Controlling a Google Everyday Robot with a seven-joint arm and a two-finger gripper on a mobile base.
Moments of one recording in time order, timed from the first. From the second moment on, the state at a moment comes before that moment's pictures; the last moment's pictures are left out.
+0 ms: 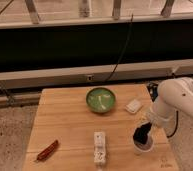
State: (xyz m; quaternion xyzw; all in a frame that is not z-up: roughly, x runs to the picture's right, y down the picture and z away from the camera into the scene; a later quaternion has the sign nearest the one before) arm 0.242 0.177 0.655 -0.30 -0.21 -0.35 0.86
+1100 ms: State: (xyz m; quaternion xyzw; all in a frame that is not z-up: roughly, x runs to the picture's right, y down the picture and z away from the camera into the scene) arm 0.244 0.182 0.656 -0.31 -0.21 -0.35 0.86
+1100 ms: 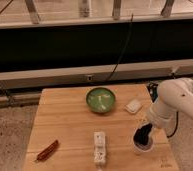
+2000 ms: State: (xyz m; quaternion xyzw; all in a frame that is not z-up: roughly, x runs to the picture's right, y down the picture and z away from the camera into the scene) arm 0.245 0.187 0.656 -0.31 -0.21 -0.37 0.85
